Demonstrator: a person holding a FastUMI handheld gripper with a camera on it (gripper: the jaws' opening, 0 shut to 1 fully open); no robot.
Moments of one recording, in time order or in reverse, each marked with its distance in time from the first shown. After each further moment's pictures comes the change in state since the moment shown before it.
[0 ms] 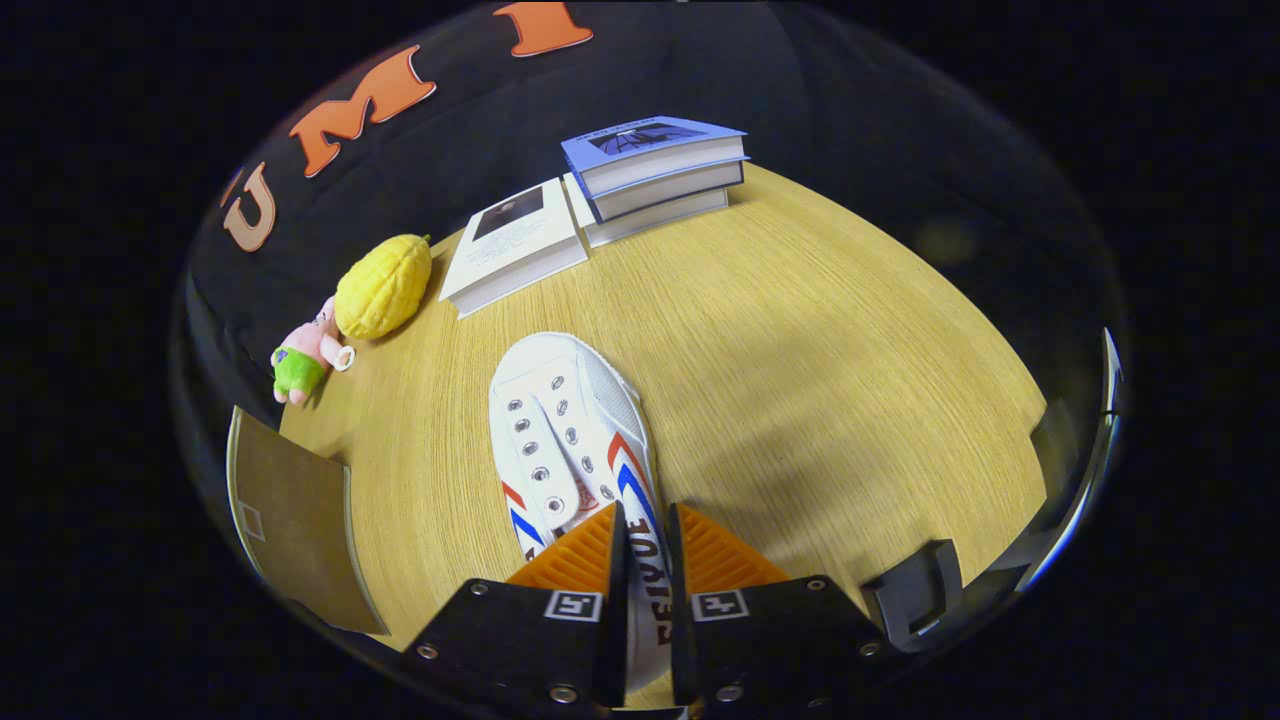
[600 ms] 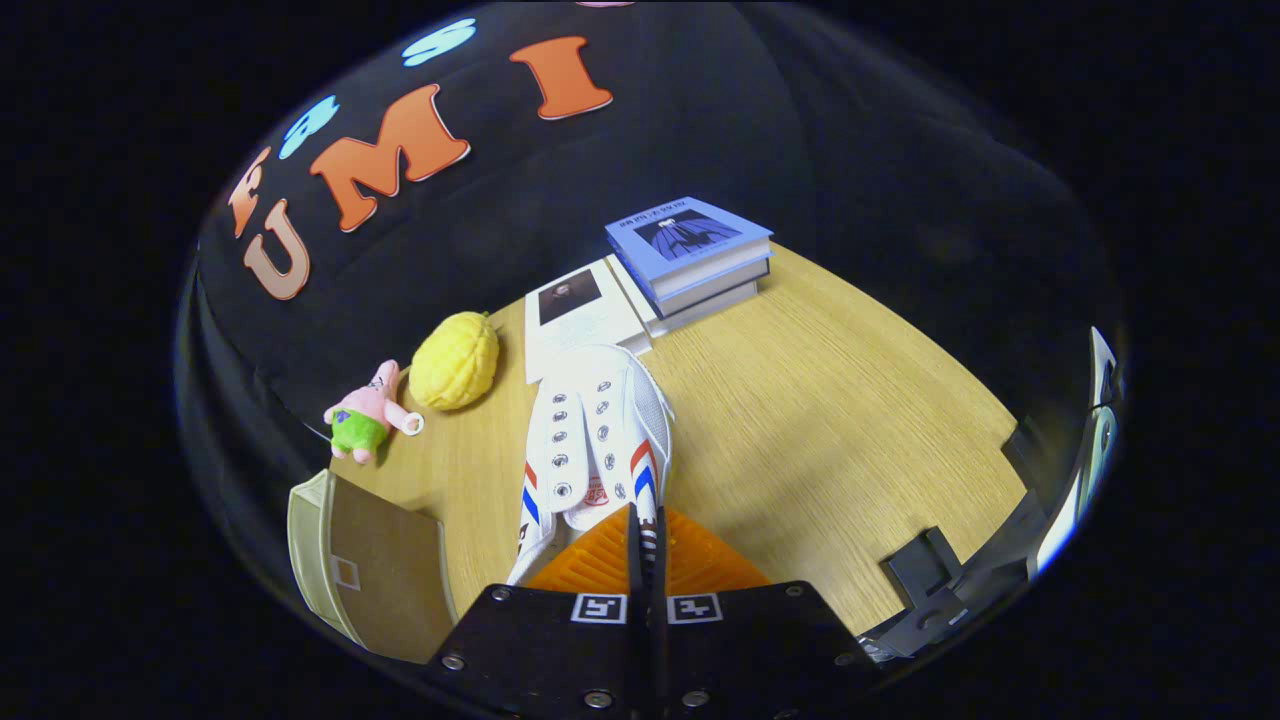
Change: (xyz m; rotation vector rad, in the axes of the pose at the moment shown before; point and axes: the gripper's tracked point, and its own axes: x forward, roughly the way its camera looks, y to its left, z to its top) arm -0.090 0.082 0.046 0.021 -0.194 0.065
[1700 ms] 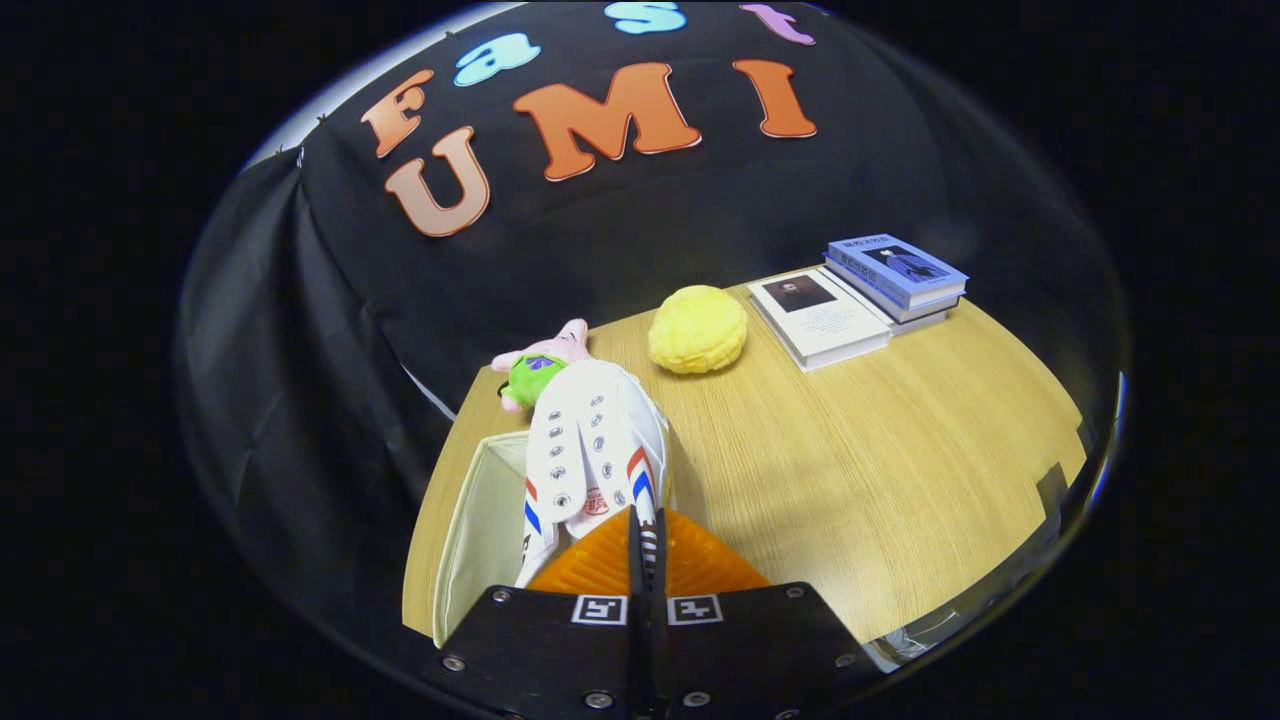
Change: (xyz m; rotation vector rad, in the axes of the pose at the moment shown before) arm -0.054 0.275 -0.102 -0.182 -0.043 0.165
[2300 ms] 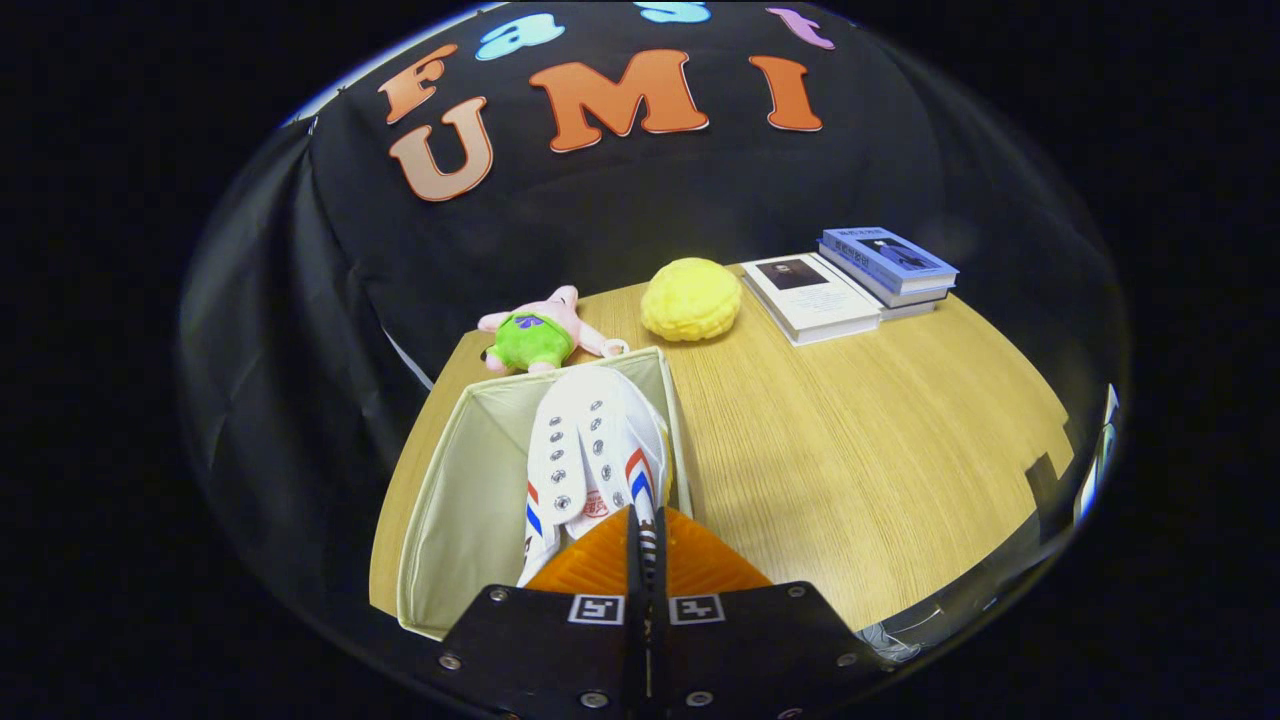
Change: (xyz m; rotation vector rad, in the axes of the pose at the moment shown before) arm 0.000 0.004 -0.033 -0.030 0.057 -0.033
